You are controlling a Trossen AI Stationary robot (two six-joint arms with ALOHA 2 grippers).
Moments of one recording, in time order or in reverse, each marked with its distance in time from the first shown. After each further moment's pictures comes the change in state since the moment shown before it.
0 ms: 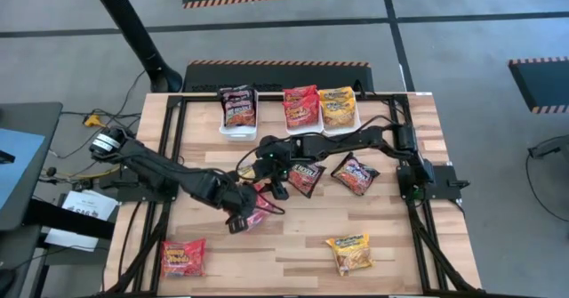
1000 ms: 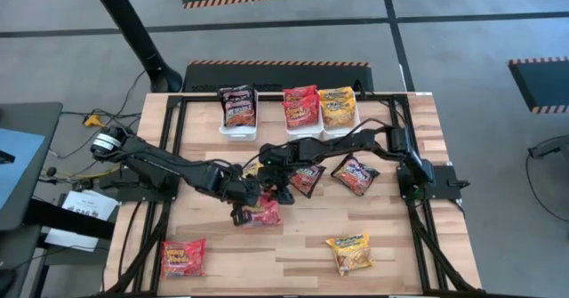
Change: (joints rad) left arm 0.081 0.000 0.000 0.017 0.011 0.074; right arm 0.014 0.065 0.000 -0.149 -0.052 0.066
